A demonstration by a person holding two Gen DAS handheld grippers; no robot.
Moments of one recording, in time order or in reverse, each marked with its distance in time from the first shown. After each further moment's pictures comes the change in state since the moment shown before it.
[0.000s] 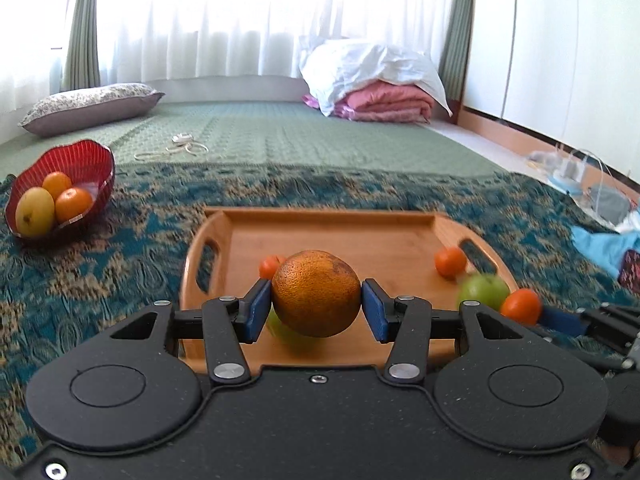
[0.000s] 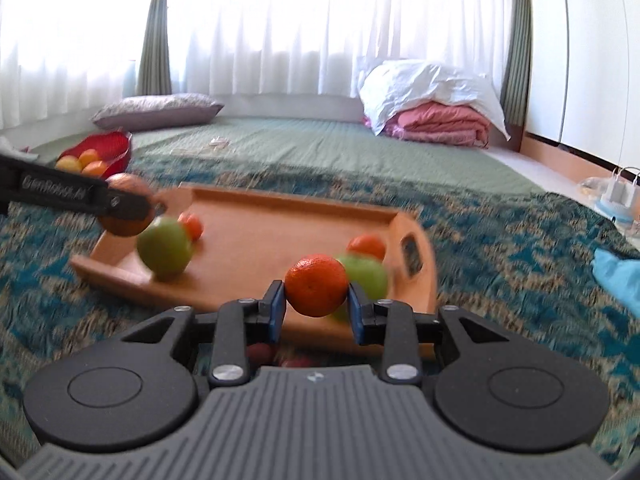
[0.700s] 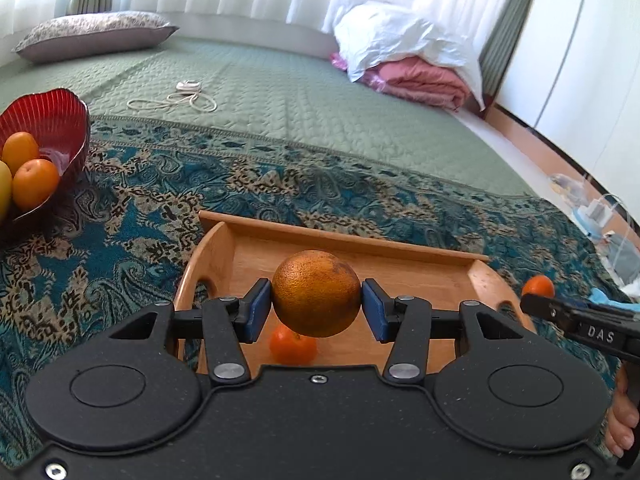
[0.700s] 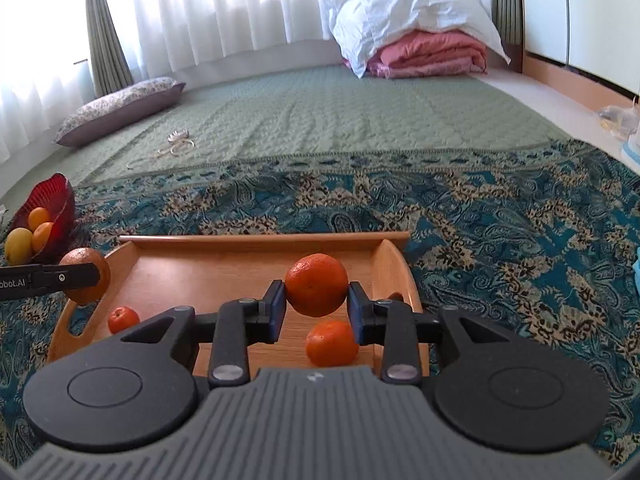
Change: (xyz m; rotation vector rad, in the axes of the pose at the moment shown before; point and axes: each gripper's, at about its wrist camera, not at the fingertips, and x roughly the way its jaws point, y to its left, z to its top) left arm 0.123 0.052 0.073 -0.186 0.179 -0.021; right arm 0.132 -0.068 0.092 0.185 0.241 0.040
